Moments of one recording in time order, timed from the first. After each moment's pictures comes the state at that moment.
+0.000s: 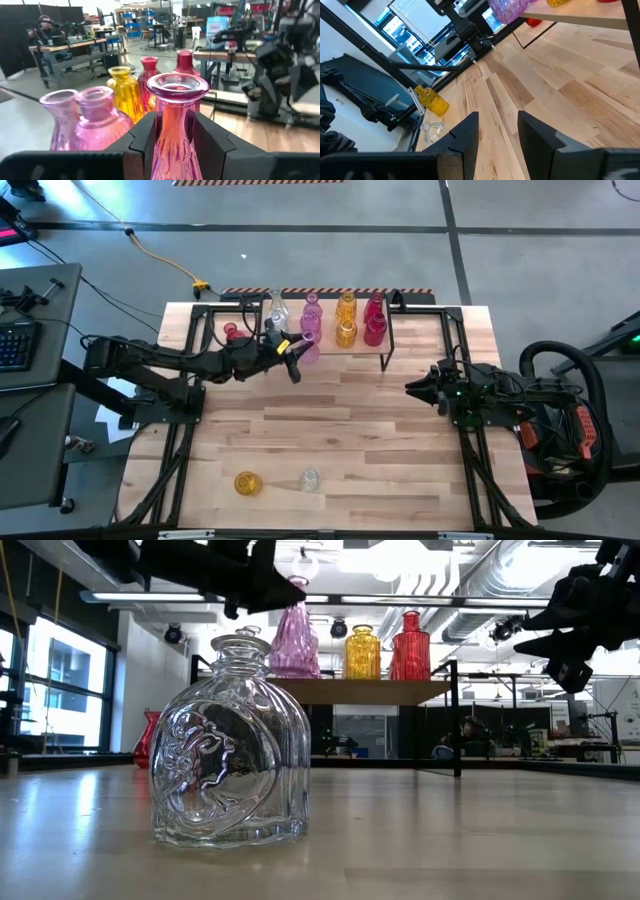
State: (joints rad) left arm 0.10 1.31 0.67 0.62 -0.40 0.05; right arm 0.02 0.01 0.15 -0.31 0.03 0.67
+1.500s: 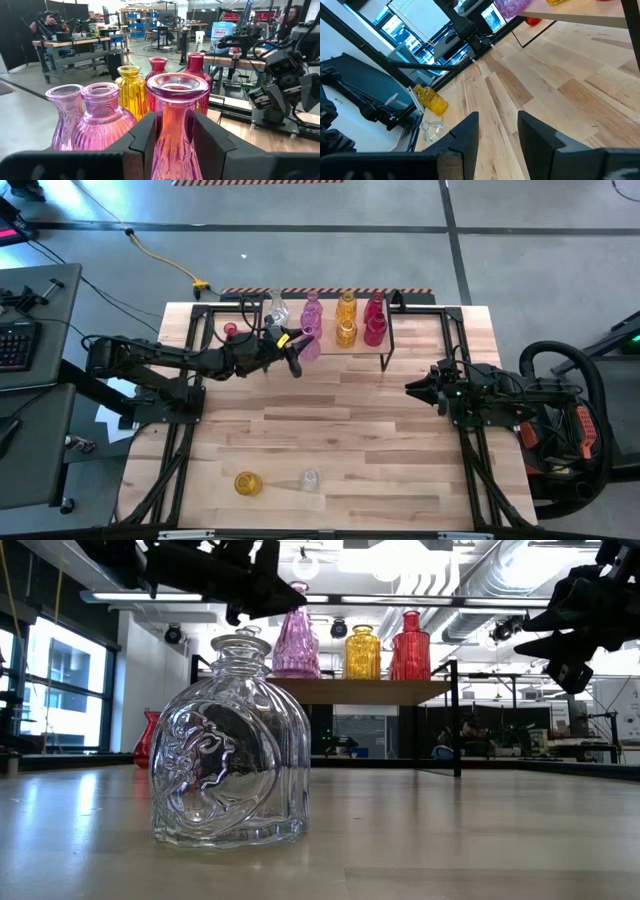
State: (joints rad) left arm 0.15 1.33 0.67 0.66 -0.38 0.00; right arm 0.02 0.01 0.15 -0.32 0.03 0.67
